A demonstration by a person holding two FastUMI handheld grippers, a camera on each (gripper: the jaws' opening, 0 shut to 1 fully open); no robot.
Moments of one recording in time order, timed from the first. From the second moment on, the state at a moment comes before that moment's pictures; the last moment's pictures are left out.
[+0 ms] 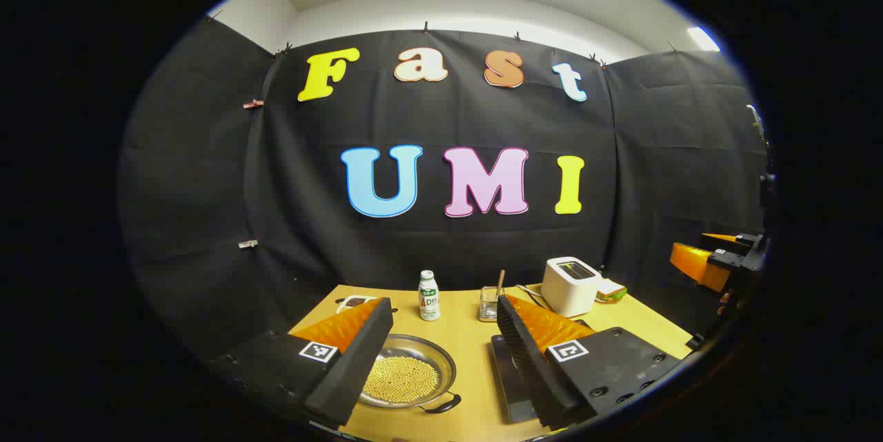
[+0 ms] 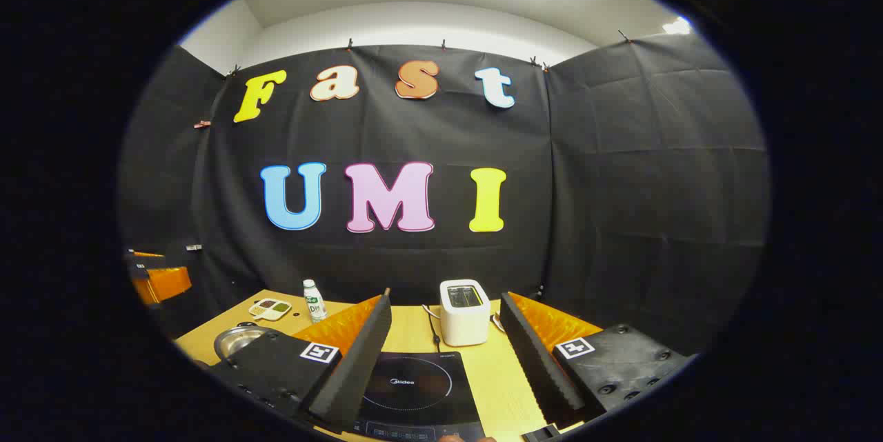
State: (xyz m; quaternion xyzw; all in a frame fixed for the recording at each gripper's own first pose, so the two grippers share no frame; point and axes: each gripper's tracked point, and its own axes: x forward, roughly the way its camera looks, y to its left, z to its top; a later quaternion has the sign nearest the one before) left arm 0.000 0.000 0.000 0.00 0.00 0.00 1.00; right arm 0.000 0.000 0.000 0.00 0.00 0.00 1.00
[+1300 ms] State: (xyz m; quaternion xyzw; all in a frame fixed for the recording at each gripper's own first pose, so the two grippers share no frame) left arm -0.010 0.063 -0.048 -0.01 0.02 -0.01 1.00; right arm -0.003 0.024 -0.011 -0.02 0.02 -0.02 1.00
